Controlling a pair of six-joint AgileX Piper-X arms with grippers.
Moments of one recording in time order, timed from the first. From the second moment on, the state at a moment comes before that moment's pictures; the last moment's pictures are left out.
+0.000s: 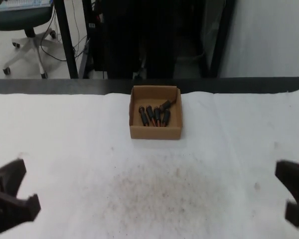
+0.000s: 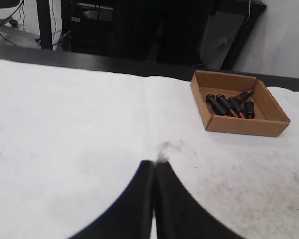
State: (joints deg) left arm -11.5 15.7 -13.7 23.2 0.0 -11.1; right arm 18.2 20.3 -17.7 26.0 -4.8 8.1
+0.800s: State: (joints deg) left arm -11.5 15.8 -8.9 20.9 0.0 -11.1; right arm 18.2 14.6 -12.1 25.7 -3.0 9.2
